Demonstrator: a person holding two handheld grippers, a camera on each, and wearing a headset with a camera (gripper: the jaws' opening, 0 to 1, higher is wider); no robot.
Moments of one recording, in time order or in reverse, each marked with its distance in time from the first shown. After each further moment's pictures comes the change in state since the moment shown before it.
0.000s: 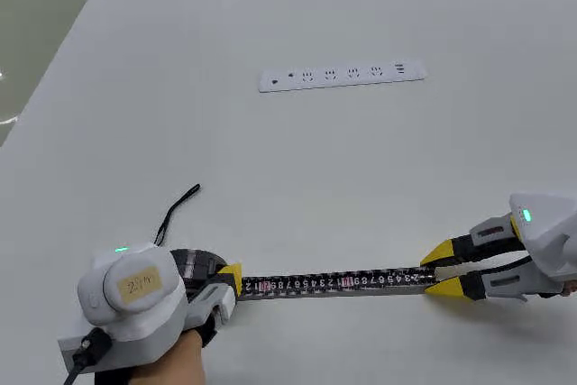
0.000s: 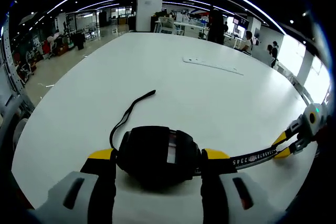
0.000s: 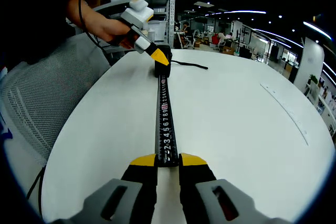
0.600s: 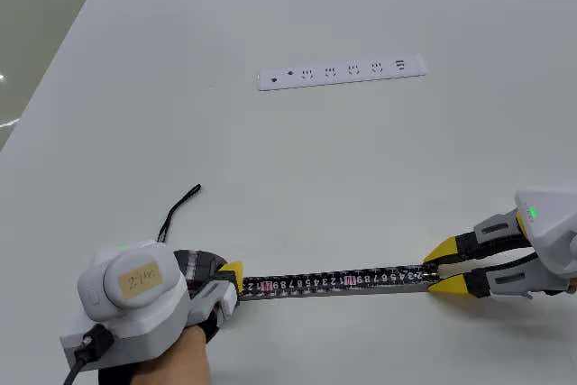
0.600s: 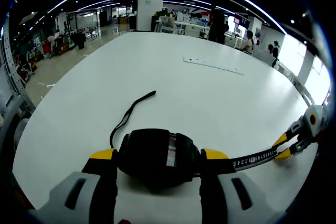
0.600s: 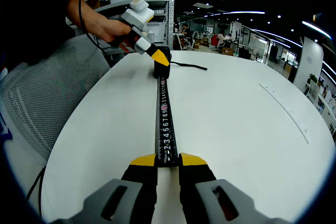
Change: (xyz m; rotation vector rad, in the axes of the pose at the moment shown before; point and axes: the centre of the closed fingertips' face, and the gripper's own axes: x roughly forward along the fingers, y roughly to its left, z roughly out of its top) left arm 0.000 0.001 0.003 0.005 0.003 0.011; right arm 0.000 -0.001 0.000 0.009 -0.014 -0.001
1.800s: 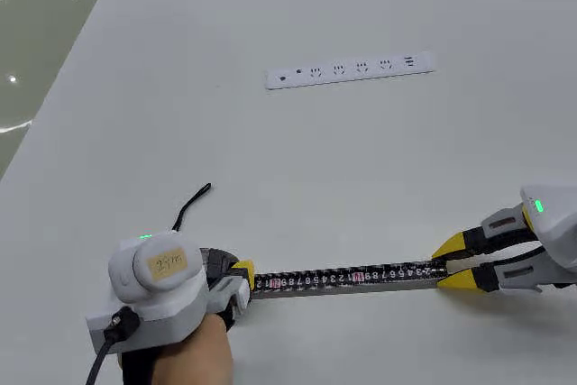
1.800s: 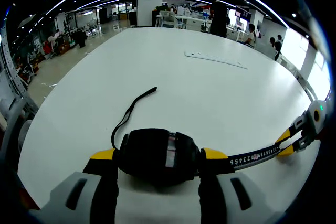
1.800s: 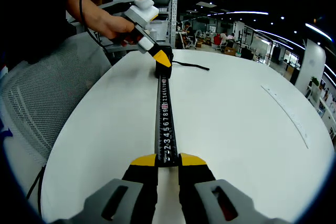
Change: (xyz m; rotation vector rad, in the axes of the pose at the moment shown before) left arm 0.001 0.001 -0.002 0.026 0.047 0.028; right arm 0.001 0.000 0.005 -0.022 0.015 0.012
